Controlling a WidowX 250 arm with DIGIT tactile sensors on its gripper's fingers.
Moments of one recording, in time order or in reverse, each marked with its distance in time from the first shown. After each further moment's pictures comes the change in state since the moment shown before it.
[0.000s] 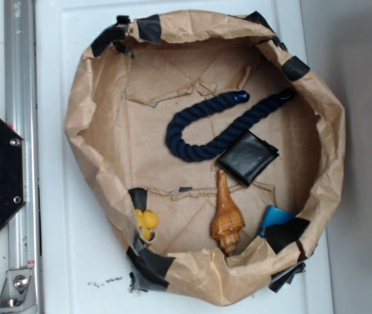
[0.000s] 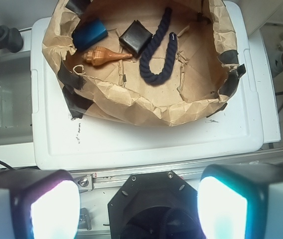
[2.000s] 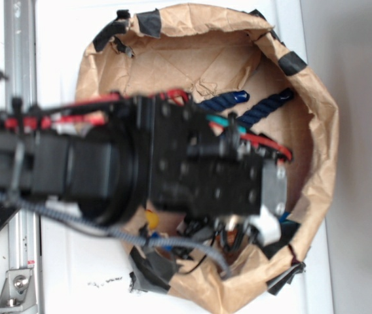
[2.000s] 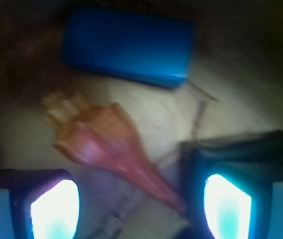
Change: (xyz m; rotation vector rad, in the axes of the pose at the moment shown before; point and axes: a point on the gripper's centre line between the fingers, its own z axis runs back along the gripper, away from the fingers) arm 0.133 -0.049 -0.213 -0.015 0.005 -0.841
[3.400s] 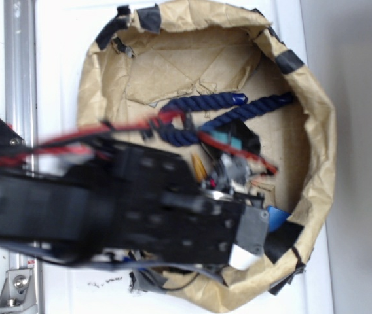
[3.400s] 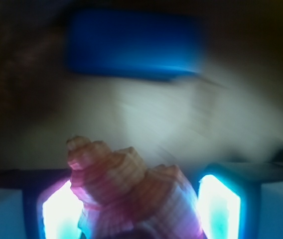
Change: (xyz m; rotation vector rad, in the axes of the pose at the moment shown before) arm -0.013 0.016 0.037 0.170 -0.005 0.317
